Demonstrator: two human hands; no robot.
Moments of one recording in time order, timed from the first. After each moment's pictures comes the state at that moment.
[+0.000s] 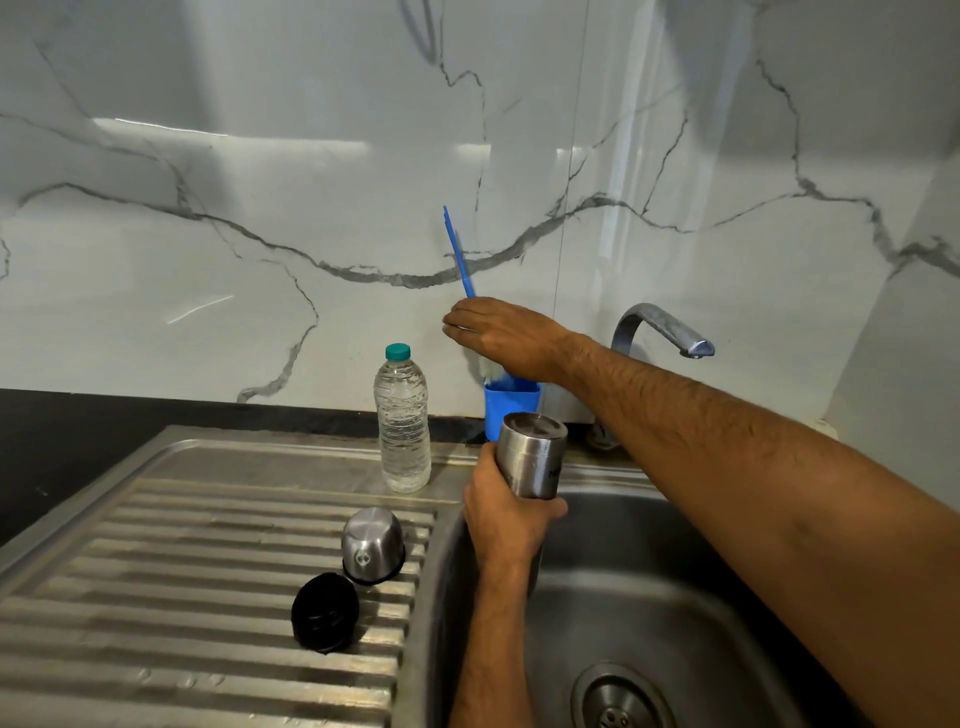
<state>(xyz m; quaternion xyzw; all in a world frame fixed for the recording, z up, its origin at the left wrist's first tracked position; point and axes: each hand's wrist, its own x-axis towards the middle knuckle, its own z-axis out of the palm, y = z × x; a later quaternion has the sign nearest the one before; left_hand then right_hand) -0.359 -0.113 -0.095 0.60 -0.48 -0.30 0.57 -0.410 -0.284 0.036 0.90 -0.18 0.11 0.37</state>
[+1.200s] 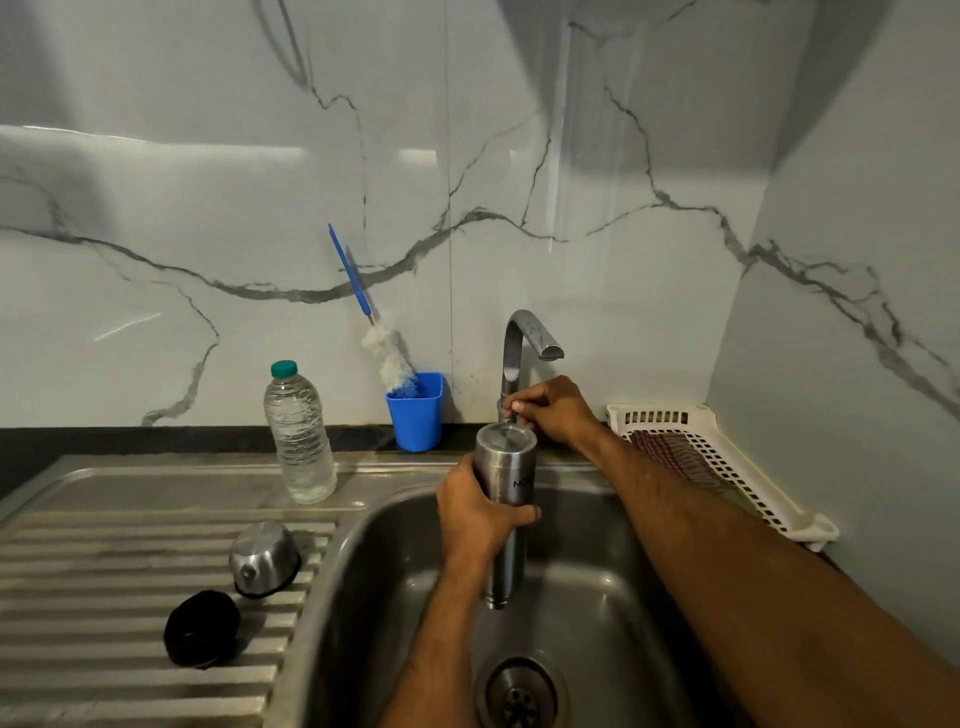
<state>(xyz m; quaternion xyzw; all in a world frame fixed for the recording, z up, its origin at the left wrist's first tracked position) -0.441 -0.122 -0.101 0.62 -0.55 -0.30 0.47 -0.586 -0.238 -0.045 0.71 -0.52 0.39 -0.27</state>
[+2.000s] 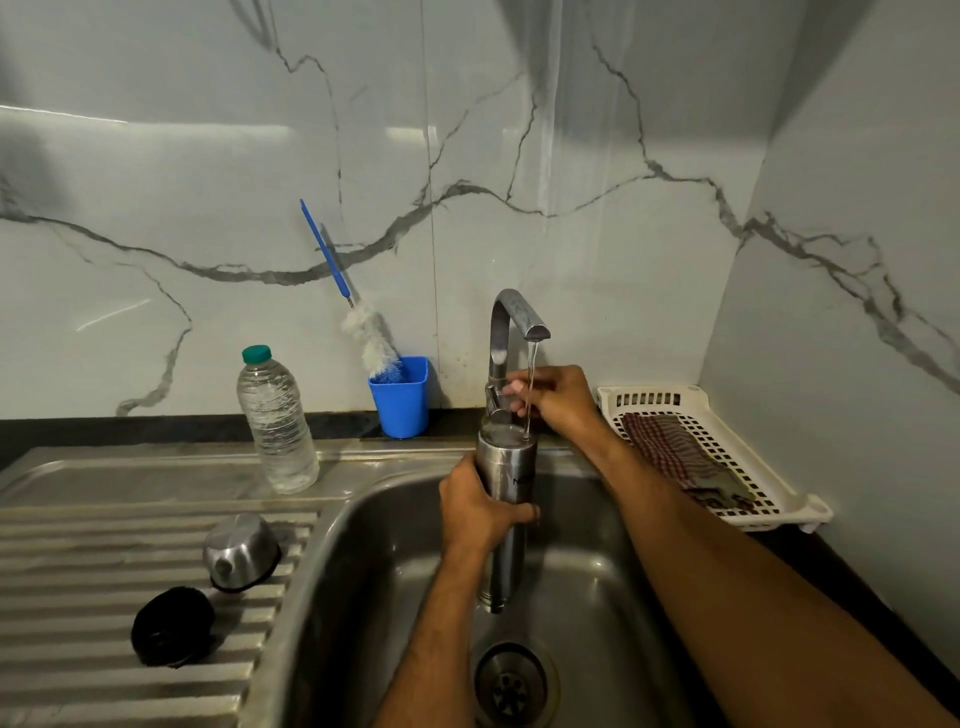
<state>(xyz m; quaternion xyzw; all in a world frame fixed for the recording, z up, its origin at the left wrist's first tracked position) -0.453 -0.137 -0.126 0.62 -0.56 -0.33 0.44 -0.591 -0.228 -0.058 0.58 -0.50 0.52 -0.38</state>
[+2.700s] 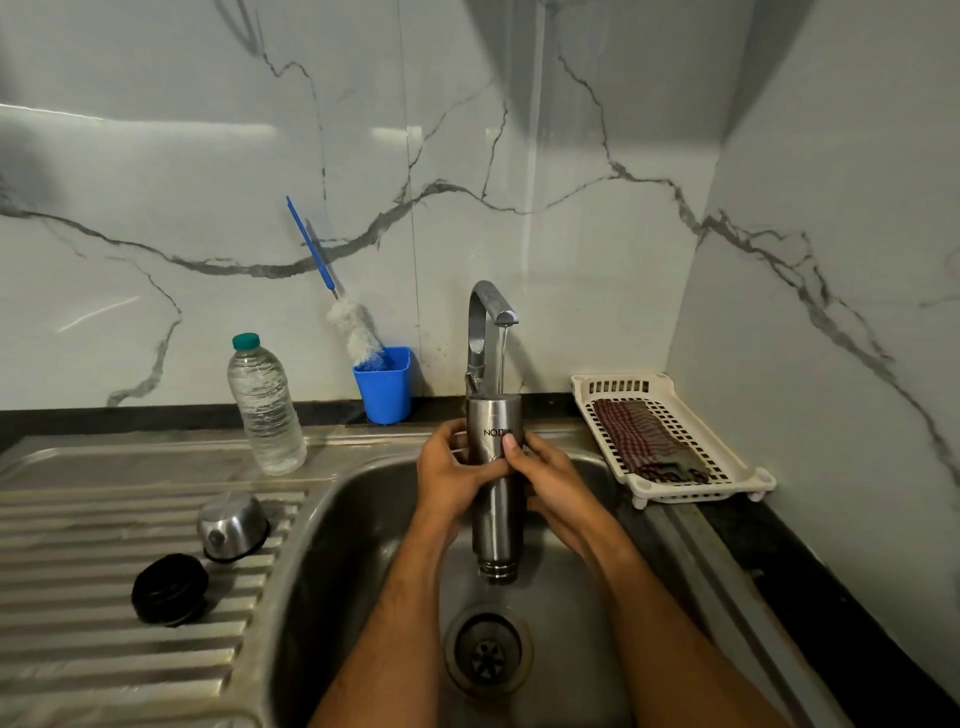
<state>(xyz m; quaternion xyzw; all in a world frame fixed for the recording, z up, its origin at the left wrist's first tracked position) -0.452 -0.119 -0.108 0.50 -0.52 -0.43 0.54 -0.595 -0.112 -0.114 0.50 -0.45 0.49 -0.56</state>
